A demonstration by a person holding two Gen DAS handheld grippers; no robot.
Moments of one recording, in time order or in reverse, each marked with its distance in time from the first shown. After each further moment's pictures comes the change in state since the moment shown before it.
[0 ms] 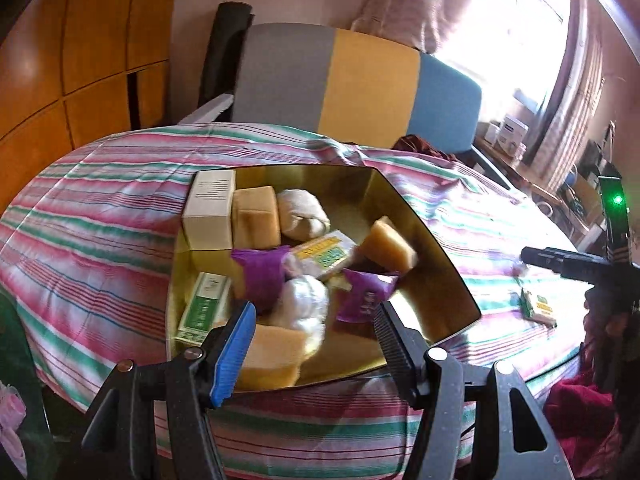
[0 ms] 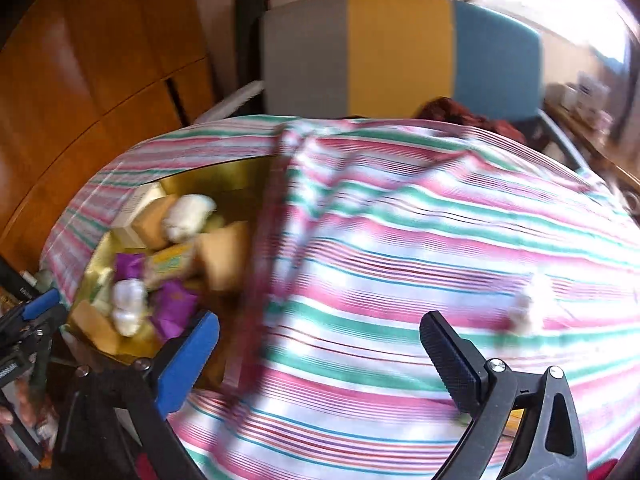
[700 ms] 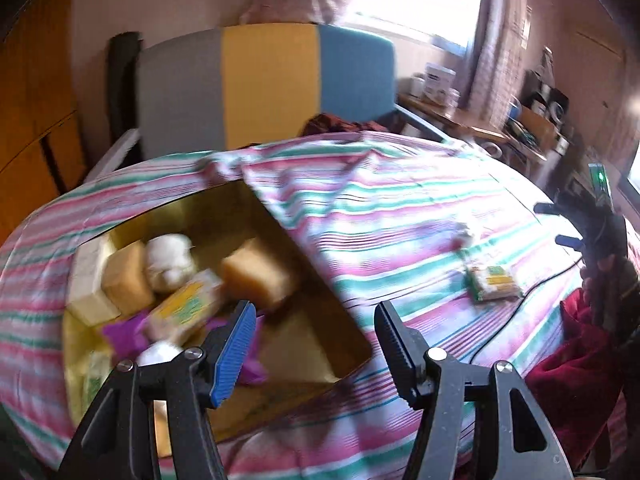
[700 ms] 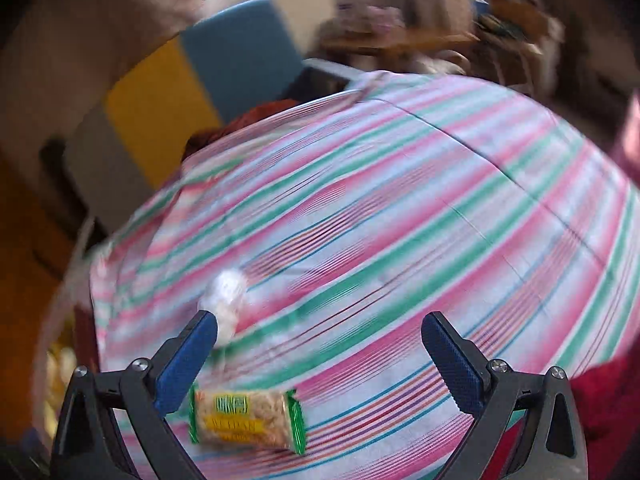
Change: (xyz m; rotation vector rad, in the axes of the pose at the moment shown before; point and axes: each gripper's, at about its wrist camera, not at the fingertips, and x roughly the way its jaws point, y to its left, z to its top) left arm 0.037 -0.131 0.028 0.286 0.047 -0.134; right arm -0.050 -0.258 -0.060 0.711 -0.125 -0.225
